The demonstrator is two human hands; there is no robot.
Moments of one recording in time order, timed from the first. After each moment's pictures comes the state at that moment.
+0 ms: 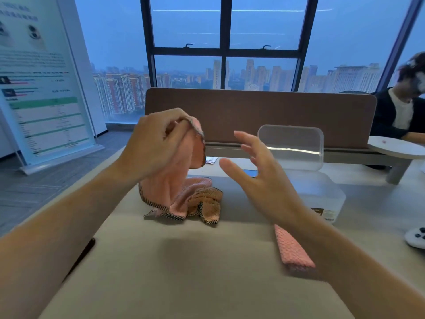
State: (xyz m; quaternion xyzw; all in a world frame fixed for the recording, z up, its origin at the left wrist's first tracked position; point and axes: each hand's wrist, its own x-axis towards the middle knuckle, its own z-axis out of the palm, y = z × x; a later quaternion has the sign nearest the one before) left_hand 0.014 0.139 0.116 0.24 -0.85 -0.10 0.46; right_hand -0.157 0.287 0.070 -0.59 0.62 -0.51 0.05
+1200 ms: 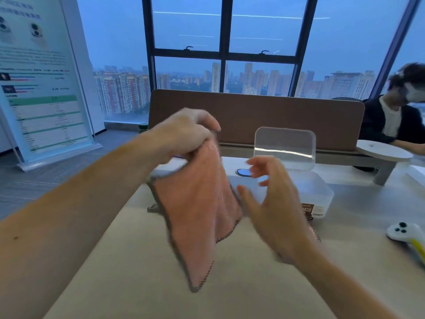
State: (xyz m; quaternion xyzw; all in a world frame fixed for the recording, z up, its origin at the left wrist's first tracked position) left_hand 0.002 0.195 0.158 0.36 -0.83 -0.33 0.27; right_hand -0.131 0.337 0.050 -0.55 0.66 -0.50 -0.08
